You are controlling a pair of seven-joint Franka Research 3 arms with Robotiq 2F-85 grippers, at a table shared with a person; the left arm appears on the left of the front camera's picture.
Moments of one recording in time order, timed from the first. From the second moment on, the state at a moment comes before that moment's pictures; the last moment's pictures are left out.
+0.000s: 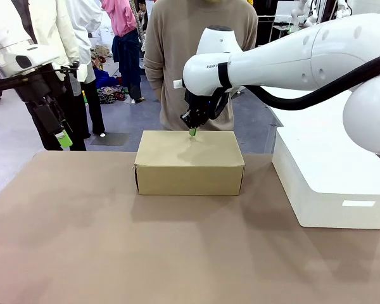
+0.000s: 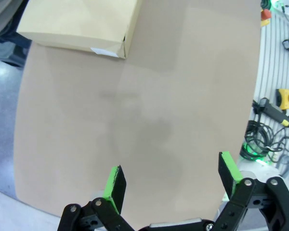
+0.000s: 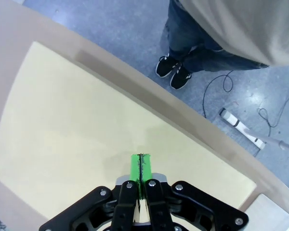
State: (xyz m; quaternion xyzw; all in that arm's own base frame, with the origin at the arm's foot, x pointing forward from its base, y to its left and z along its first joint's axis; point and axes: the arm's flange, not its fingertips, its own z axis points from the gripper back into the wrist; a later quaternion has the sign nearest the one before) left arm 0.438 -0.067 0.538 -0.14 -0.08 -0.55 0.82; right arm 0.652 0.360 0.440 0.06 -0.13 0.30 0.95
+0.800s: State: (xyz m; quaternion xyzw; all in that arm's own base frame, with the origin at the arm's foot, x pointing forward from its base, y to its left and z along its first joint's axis) left arm 0.438 -0.067 0.538 -0.14 -0.08 -0.55 0.82; right arm 0.609 0.348 0.516 0.05 -0.11 0.34 0.93
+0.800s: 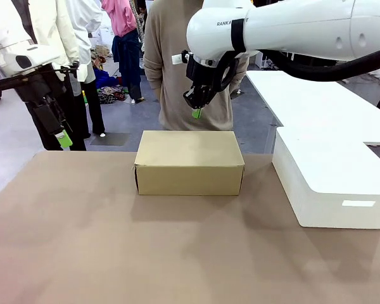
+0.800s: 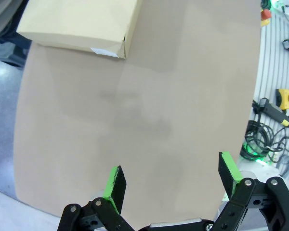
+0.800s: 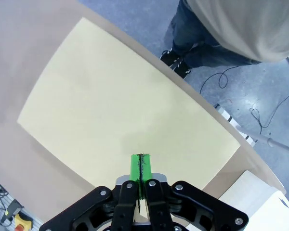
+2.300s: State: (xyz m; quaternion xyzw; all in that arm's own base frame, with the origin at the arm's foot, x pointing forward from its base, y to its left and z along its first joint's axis) left arm 0.439 -0.067 0.538 -0.14 -0.08 -0.55 0.82; right arm 0.432 0.237 0.604 0.05 -0.08 0.35 0.93
